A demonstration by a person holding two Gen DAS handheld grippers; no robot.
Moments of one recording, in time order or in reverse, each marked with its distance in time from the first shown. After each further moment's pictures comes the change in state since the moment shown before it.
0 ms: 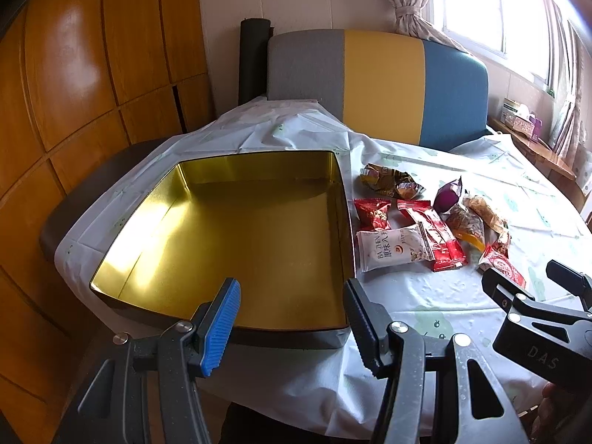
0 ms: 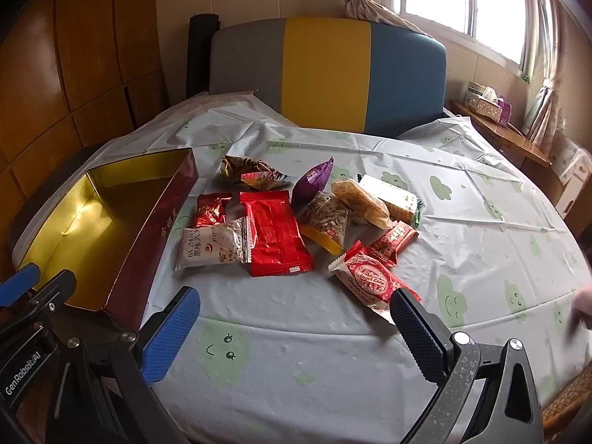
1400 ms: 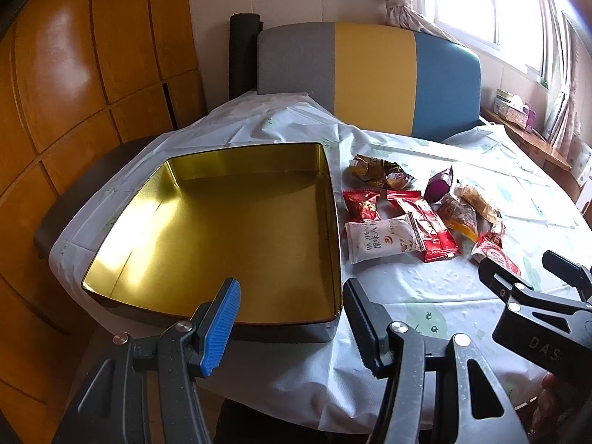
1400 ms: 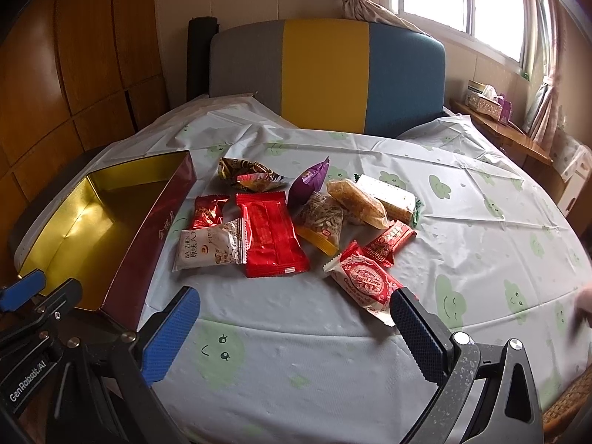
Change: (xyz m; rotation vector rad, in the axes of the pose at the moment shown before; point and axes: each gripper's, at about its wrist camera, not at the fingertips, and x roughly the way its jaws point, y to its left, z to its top) left arm 0.001 -0.007 0.000 0.029 0.030 -0.028; right arm 0.001 -0.009 0.000 0.014 0.000 0.013
